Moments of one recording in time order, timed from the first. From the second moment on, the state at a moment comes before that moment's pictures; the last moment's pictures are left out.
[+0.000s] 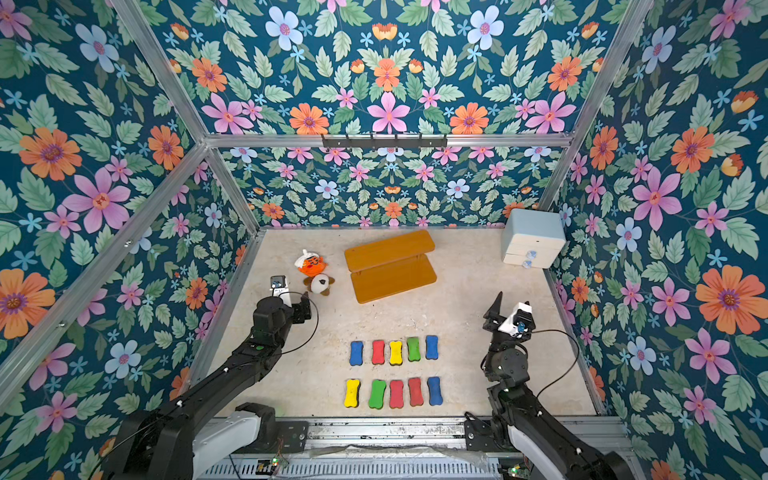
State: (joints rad) left arm -0.26 1.06 0.34 0.33 -0.31 -0.05; right arm 0.34 0.70 0.00 1.00 0.65 -0.02
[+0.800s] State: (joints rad) left arm -0.05 1.46 0.25 0.97 -0.03 0.06; right arm 0.00 1.45 0.02 1.47 0.19 0.13
